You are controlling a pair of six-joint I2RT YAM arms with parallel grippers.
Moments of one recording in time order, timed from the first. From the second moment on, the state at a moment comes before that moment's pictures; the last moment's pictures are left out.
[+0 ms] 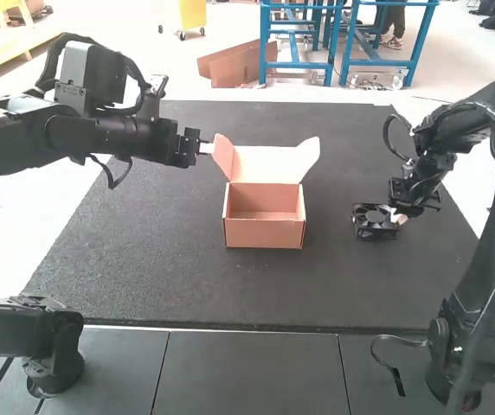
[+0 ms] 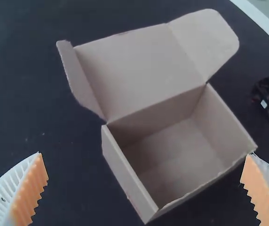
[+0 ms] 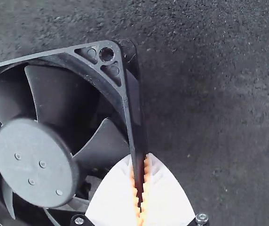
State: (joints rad) left arm -0.40 0.97 0.85 -0.37 0.15 -0.07; right arm -0.08 1.82 1.19 -0.79 -0.13 0.02
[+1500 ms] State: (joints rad) left arm -0.40 0.86 0.85 -0.56 0.15 -0.04; right arm 0.49 1.56 1.36 -0.99 -0.24 0.48
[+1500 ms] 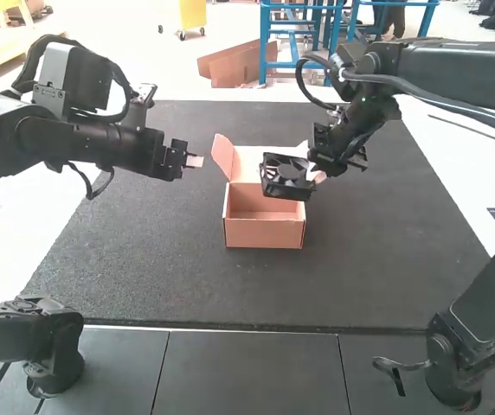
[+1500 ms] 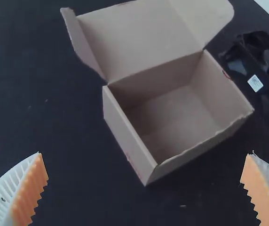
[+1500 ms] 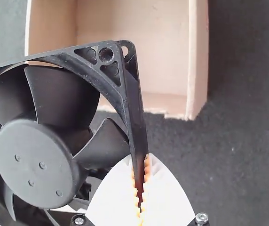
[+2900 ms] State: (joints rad) left arm -0.40 0.82 0.85 -0.56 0.15 -0.03; right arm 0.60 1.93 1.51 -0.87 -0.06 0.57
